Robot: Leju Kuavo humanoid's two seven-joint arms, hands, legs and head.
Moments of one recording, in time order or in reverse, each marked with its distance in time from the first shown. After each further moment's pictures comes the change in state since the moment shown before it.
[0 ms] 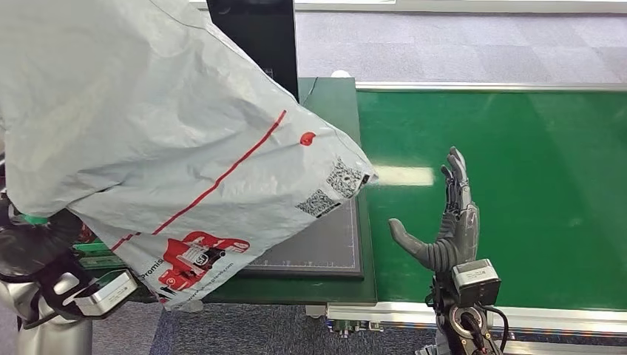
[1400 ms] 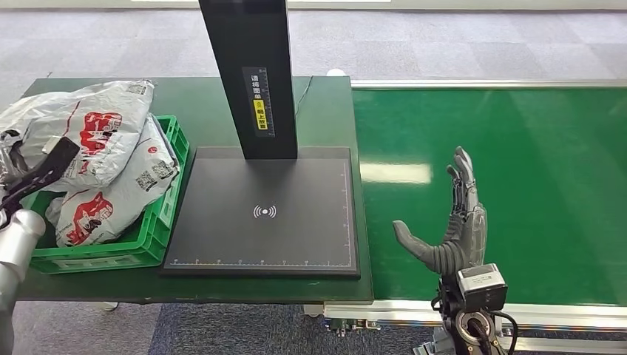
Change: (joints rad) left arm -0.618 0.431 0.085 1.496 -0.360 -0.213 0.791; right arm 0.024 -0.010 -0.010 -0.064 0.035 0.003 0.040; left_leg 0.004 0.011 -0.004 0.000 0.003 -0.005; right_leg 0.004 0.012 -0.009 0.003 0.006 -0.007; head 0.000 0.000
